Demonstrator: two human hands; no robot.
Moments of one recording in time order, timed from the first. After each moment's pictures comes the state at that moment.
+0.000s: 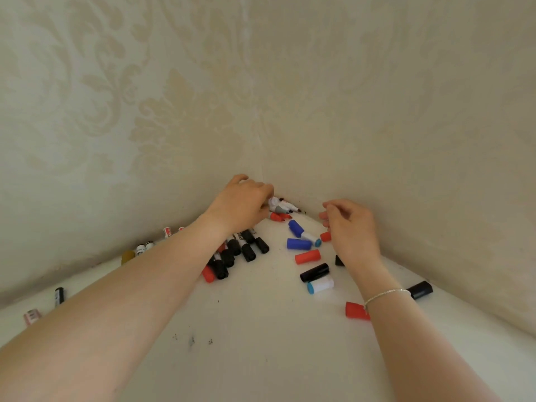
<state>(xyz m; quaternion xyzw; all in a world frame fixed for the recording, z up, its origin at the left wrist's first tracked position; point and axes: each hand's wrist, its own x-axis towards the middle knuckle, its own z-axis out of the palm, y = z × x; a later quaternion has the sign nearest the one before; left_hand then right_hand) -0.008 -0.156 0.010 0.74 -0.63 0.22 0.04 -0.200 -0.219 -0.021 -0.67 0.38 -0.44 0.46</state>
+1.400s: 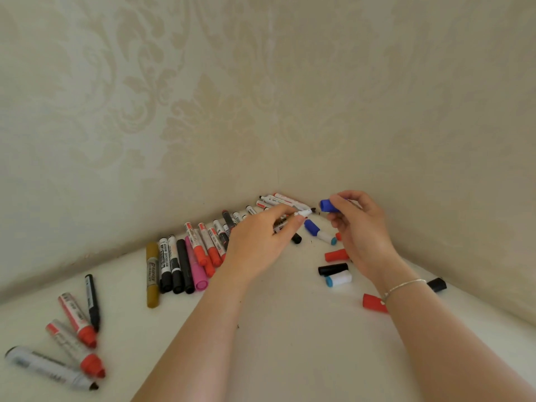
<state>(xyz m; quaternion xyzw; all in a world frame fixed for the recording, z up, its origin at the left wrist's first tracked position) -0.079 -0.081 -0.010 0.77 -0.52 0.05 0.37 -0.197 -0.201 -0.013 -0.53 0.25 -0.46 0.67</state>
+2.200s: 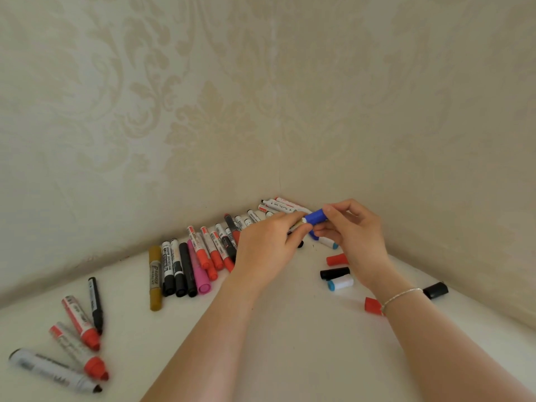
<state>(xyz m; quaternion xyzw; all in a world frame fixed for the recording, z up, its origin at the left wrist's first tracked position) -0.085 -0.088 -0.016 0.77 -0.54 0.14 0.29 -0.200 -0.185 -0.011 -0.58 0.23 -0.45 0.63</state>
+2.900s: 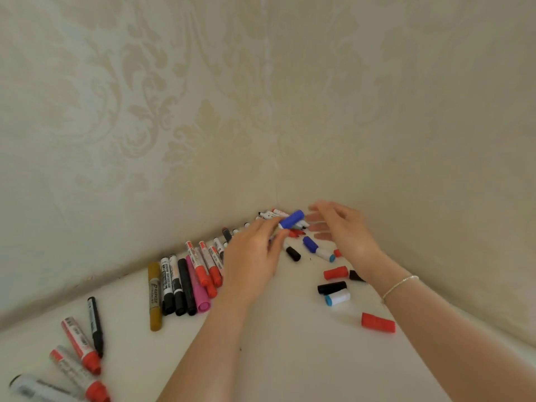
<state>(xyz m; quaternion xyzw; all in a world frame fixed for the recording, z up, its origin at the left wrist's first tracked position) -0.061 -0.088 -0.022 0.73 -0.52 0.25 0.38 -0.188 -0.199 0.017 -0.68 0.28 -0.37 0.57</state>
